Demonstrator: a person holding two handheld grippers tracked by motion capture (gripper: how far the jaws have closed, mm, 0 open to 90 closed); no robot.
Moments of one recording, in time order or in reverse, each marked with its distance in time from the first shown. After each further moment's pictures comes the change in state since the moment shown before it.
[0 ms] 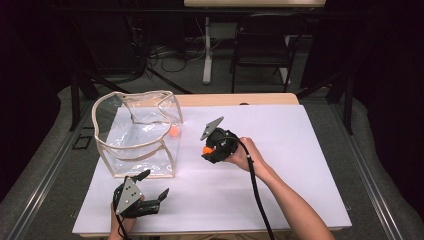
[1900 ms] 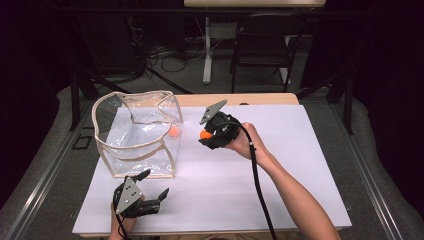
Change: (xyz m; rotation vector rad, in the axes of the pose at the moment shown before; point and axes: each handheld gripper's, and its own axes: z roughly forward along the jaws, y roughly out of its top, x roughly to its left) left arm 0.000 0.000 0.001 -0.002 -0.002 -0.005; right arm -0.012 0.033 -0.042 -0.087 -0.044 -0.018
